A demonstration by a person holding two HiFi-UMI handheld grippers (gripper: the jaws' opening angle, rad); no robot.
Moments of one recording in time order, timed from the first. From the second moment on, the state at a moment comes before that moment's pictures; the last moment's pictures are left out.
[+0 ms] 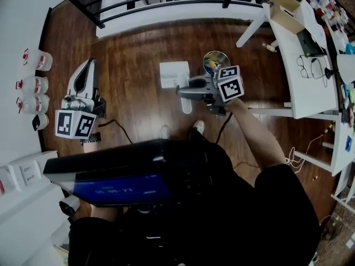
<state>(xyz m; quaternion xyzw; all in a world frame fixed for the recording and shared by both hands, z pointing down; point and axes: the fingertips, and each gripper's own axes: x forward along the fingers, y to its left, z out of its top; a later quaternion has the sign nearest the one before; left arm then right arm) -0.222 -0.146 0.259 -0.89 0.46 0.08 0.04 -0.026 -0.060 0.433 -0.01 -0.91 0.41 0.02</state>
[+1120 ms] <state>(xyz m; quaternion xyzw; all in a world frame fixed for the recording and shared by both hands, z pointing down) -0.228 -0.140 0.248 -0.84 0.54 0.07 0.05 0.004 -0.092 0.567 -0.03 -0.87 0.48 0.07</state>
